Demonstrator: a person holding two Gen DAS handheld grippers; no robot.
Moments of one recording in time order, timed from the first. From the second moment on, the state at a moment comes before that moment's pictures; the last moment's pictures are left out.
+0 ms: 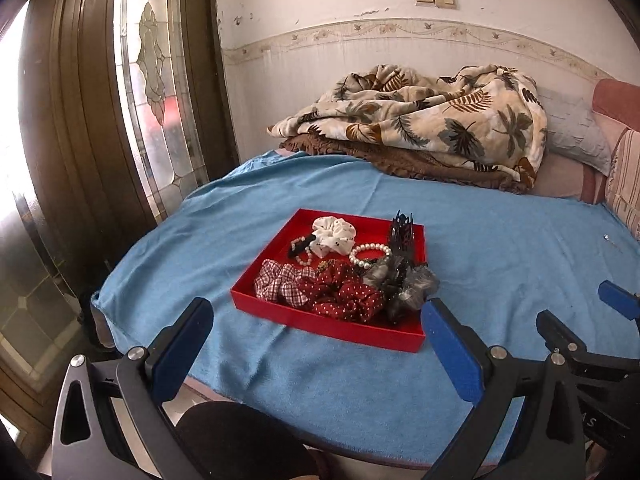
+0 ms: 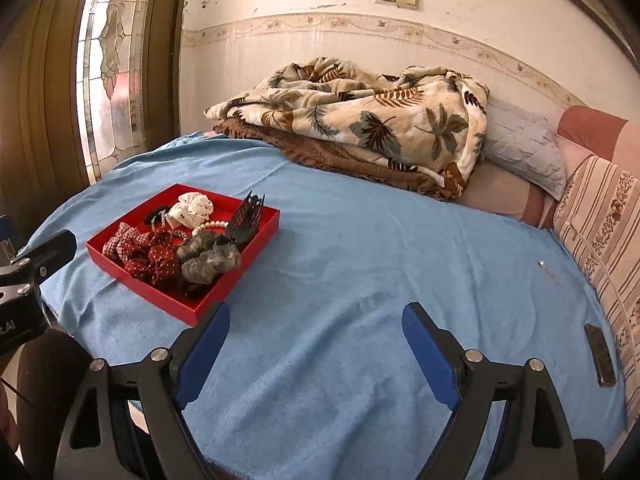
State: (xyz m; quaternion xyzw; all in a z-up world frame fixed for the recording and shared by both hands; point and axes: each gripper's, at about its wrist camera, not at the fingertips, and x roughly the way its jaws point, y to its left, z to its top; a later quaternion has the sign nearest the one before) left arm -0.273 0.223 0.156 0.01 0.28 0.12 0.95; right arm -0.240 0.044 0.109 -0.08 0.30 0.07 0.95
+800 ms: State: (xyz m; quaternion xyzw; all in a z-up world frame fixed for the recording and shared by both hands) left arm -0.240 0.287 0.140 -0.03 0.32 0.06 0.95; right arm -0.206 0.087 0.104 -0.06 0.34 0.07 0.93
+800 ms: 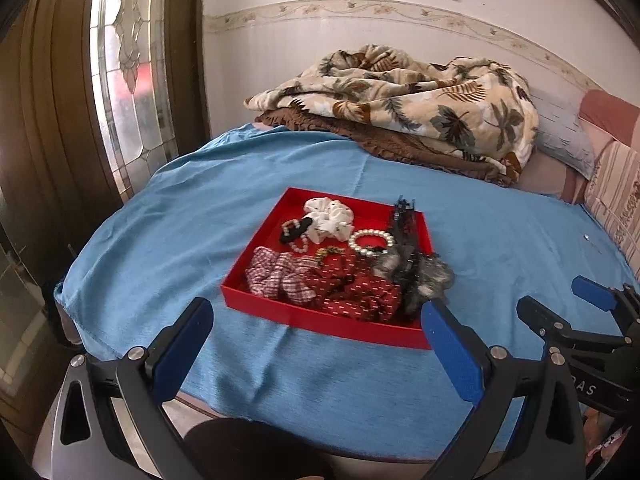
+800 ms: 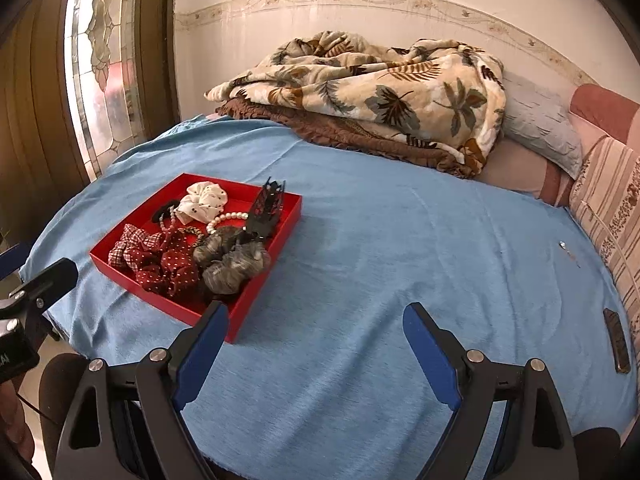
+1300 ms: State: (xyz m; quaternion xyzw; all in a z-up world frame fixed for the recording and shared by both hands) left arm -0.228 0.310 0.123 -0.05 0.34 0.07 0.94; right arm -0.189 0.119 0.095 -0.08 0.35 0.08 0.93
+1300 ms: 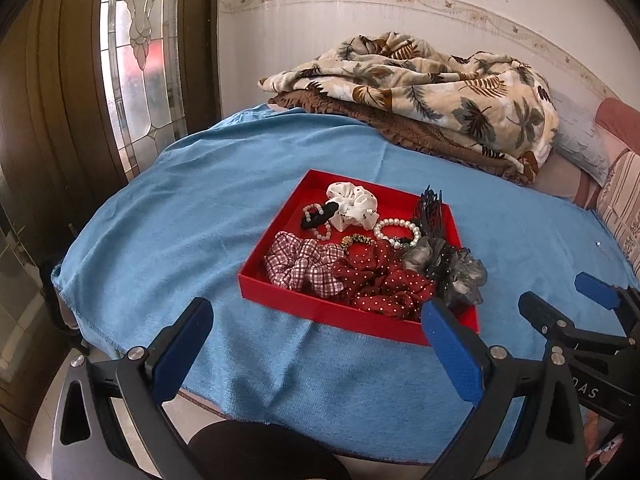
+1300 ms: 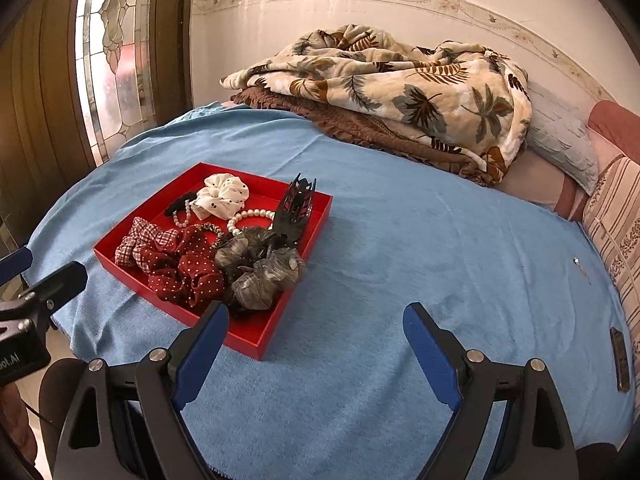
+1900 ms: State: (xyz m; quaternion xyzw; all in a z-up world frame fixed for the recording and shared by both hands) left arm -0.219 0.306 0.114 -0.04 0.36 0.08 0.93; right arm -0.184 0.116 0.081 -0.08 0.37 0.09 0.92
